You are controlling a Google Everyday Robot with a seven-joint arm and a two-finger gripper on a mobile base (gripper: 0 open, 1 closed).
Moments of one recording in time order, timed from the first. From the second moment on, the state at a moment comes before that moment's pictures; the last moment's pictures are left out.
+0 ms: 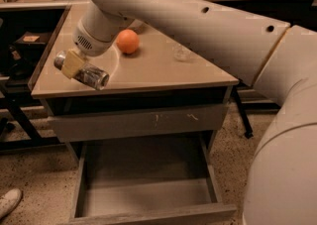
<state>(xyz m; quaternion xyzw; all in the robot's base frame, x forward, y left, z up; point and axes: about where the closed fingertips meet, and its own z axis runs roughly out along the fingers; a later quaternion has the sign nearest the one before) 0.613 0.204 0.879 -0.53 0.78 0.19 0.27</state>
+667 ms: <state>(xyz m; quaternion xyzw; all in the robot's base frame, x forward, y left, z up) 0.556 0.195 0.854 -0.50 0.80 0.21 0.25</state>
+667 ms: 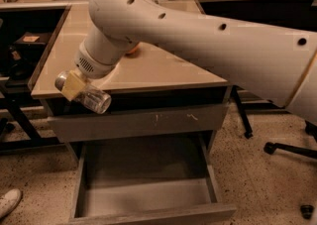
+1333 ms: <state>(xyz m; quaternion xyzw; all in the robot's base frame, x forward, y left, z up) 0.519 0.189 0.833 -0.48 0.82 0.22 0.22</state>
